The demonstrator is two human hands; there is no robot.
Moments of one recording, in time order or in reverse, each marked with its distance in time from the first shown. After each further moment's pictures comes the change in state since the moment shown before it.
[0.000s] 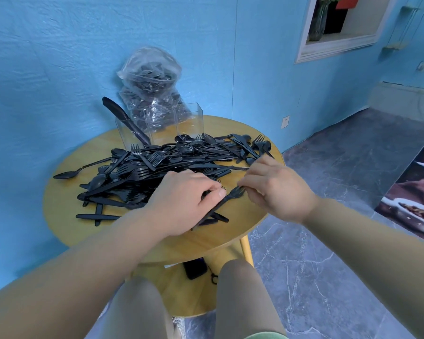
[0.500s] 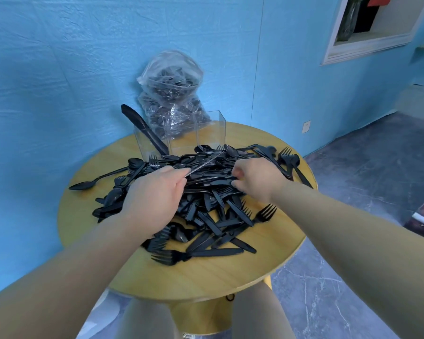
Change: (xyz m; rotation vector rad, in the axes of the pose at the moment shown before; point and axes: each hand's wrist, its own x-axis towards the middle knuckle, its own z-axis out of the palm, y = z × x) left_hand 0.007 -0.072 -0.020 0.085 0.158 -0.273; right_hand 0.103 0.014 0.052 0.124 -0.479 0.490
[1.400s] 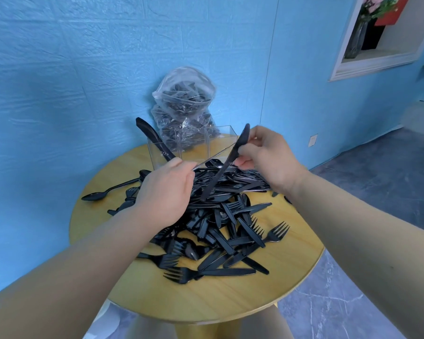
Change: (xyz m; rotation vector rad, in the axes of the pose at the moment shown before) left_hand 0.028 -0.012 -0.011 -0.066 0.087 0.007; right_hand 0.013 -0.035 -0.057 1.137 0.240 0.088
